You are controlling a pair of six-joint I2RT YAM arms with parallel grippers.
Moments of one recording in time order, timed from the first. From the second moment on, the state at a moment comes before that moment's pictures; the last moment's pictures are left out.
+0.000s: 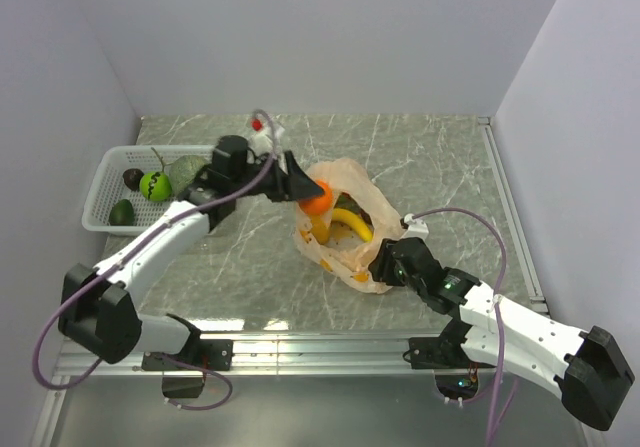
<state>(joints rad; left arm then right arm) -0.51 1.35 1.06 -0.09 0.57 -0.65 0.77 0.82 0.37 -0.28 0.25 0.76</state>
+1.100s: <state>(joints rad) -0.07 1.11 0.95 -0.36 -0.30 -0.58 0.77 0.80 0.39 -0.26 0.20 0.63</state>
